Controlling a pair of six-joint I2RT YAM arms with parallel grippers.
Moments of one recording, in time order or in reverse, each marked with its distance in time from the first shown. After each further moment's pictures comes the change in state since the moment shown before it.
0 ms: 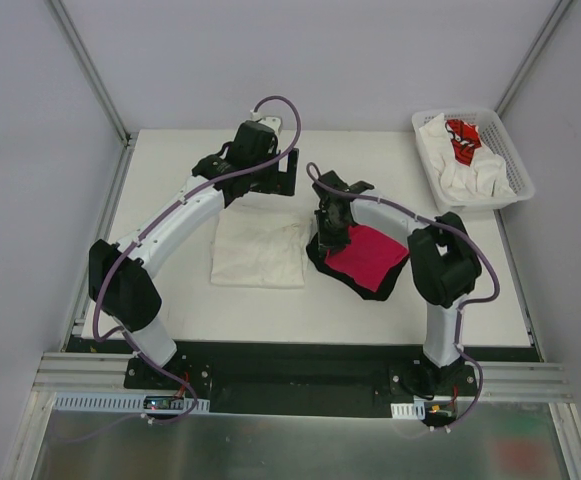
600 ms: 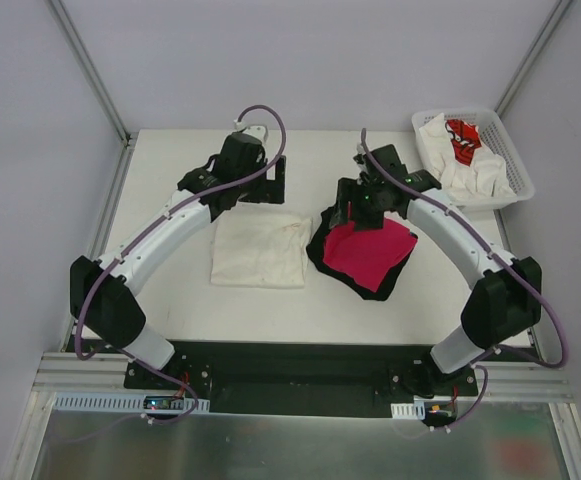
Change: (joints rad) left arm 0.008 -0.129 -0.147 0.031 -0.035 -0.033; right arm -0.167 -0.382 -0.045 -0.046 -0.119 -0.069
